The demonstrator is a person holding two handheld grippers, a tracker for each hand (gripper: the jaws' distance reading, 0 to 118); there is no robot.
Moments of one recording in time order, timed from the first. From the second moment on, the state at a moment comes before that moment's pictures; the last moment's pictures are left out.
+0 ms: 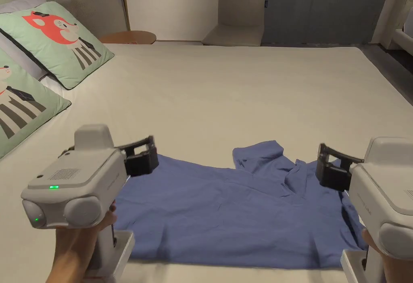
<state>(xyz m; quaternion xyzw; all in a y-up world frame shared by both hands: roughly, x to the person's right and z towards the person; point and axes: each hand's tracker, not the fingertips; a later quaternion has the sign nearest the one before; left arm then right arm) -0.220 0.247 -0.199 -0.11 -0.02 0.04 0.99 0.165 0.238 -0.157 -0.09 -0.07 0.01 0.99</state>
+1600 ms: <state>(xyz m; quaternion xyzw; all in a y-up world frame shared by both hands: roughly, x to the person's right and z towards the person) -0.247 0.099 -0.494 -0.49 -0.10 -0.03 0.87 0.171 0.199 -0.273 -0.11 -0.10 0.05 0.99</state>
